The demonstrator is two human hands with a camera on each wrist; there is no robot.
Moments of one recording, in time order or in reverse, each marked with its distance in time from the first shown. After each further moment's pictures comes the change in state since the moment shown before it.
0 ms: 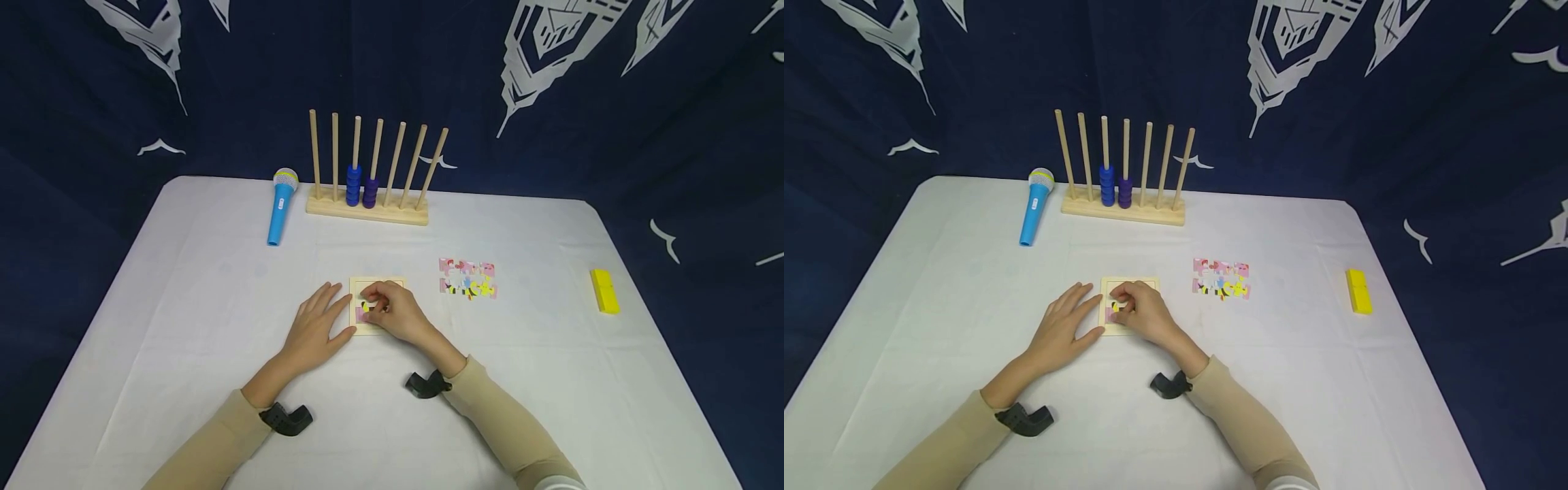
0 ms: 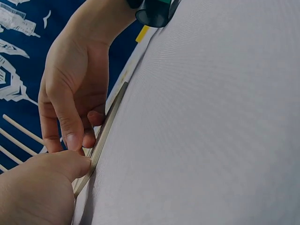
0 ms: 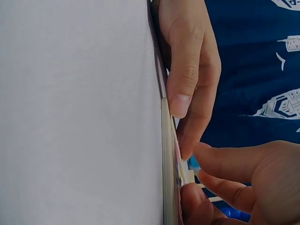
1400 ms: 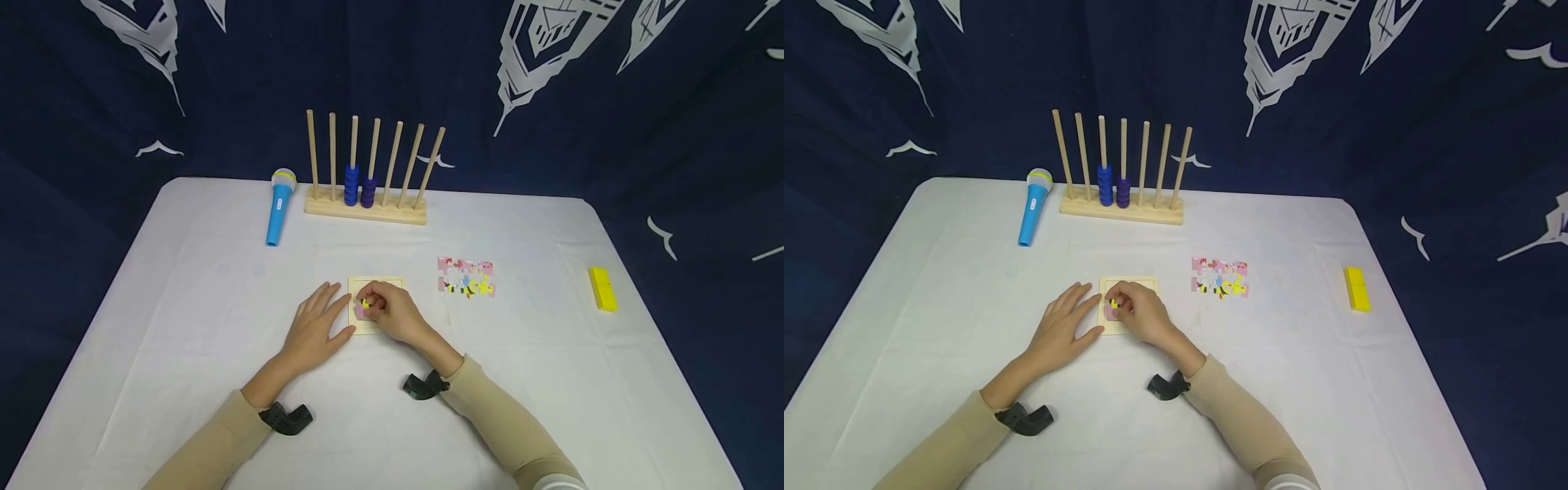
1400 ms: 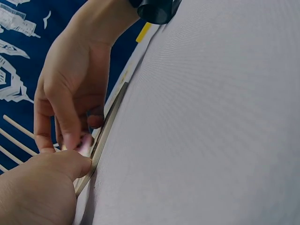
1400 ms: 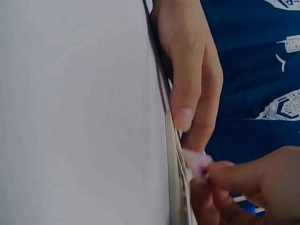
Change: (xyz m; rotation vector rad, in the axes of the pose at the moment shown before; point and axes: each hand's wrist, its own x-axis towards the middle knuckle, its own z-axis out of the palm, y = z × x) left_hand 0.000 -0.001 0.004 0.018 0.009 0.000; right_hand -0.001 0.001 0.003 -0.015 0.016 -0.068
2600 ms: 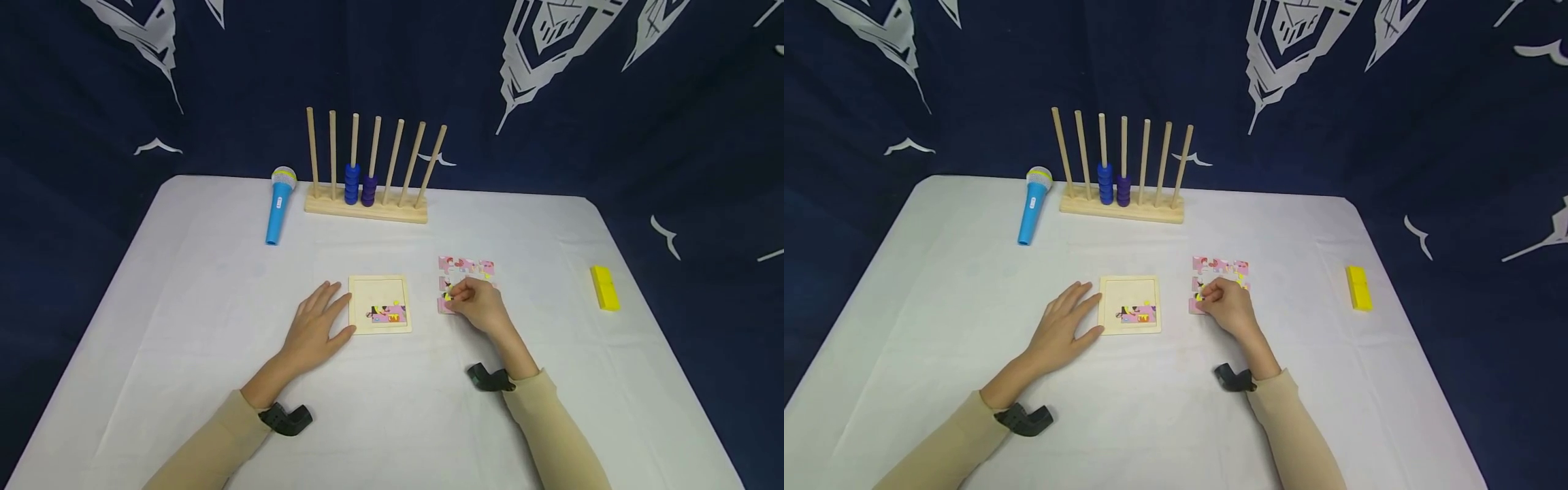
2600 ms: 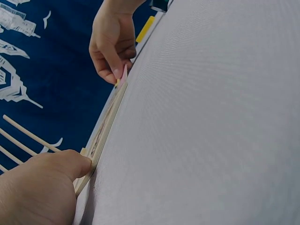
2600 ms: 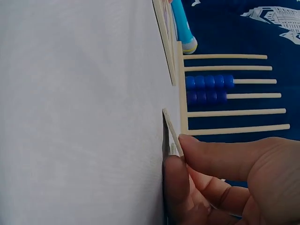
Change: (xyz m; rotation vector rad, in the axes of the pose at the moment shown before) left_hand 0.001 0.001 0.000 -0.024 -0.051 -0.053; right_hand -0.046 0.067 -0.098 -0.079 0.146 0.438
